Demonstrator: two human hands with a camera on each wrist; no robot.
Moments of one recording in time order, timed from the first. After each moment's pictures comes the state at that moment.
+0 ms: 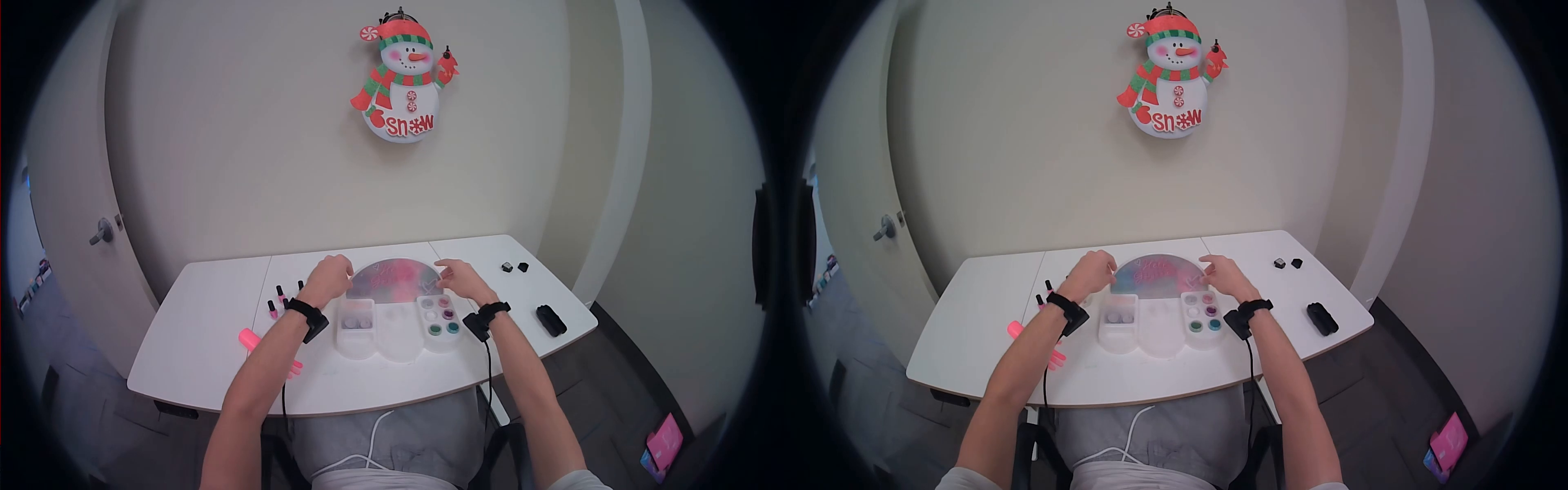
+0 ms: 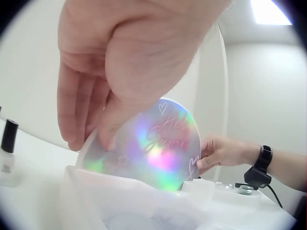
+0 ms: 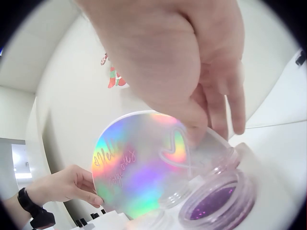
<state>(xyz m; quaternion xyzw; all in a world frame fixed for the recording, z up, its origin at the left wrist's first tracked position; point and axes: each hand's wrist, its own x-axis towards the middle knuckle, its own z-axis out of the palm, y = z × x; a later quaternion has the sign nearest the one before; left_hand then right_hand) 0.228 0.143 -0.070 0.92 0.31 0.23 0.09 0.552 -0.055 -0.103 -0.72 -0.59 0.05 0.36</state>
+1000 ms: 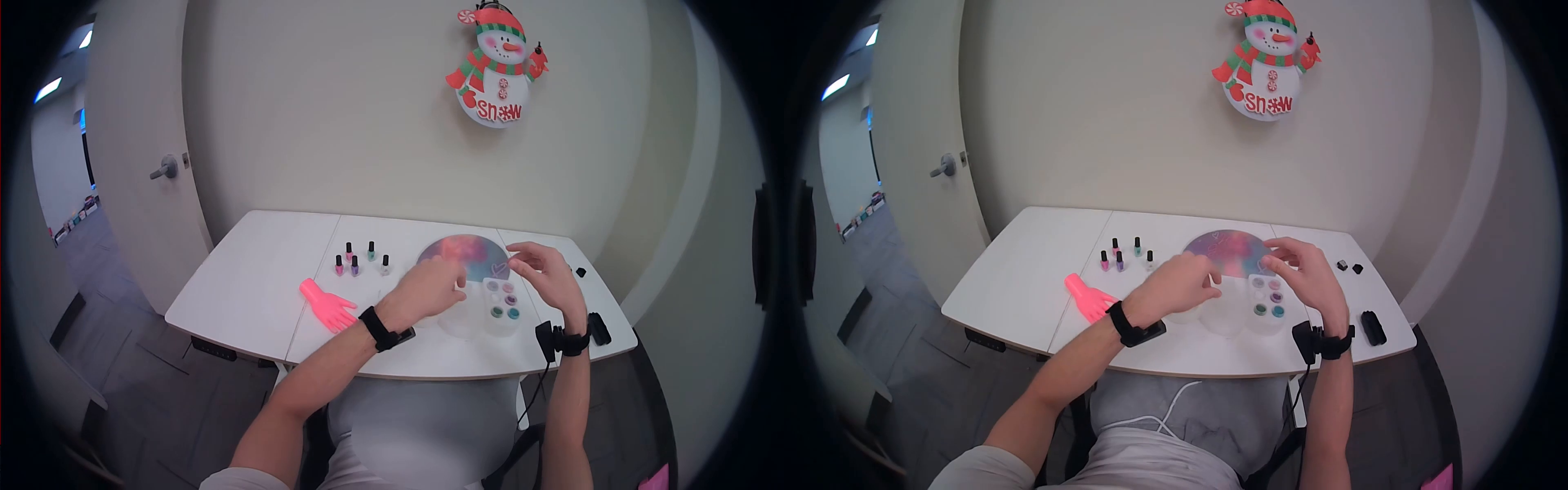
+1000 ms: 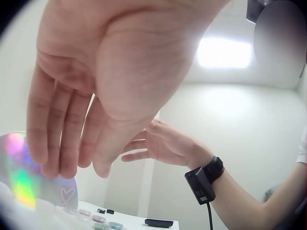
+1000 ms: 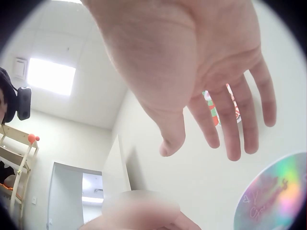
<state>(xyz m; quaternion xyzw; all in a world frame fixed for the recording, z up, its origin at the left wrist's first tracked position) 0.184 -0.020 -0.040 0.94 0.19 0.26 0.11 0.419 -0.168 0.003 -0.63 -0.64 0.08 0.44</state>
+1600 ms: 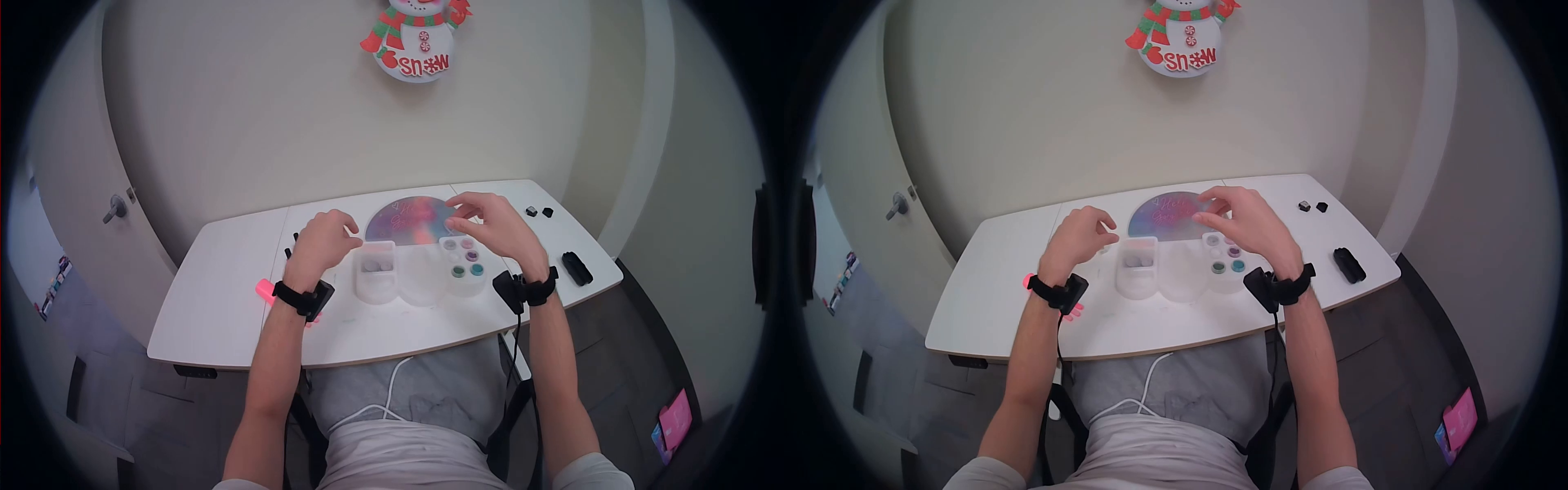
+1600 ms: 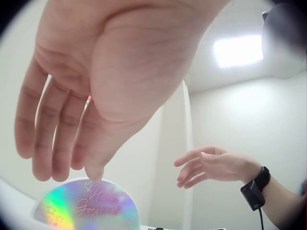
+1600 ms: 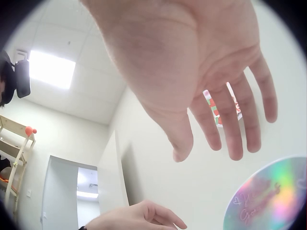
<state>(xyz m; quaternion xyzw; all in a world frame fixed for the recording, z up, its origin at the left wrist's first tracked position) 0.155 0.028 -0.016 0.89 0.38 0.22 0.11 0.426 -0.164 -0.004 -0.64 -0.64 0.03 0.41</state>
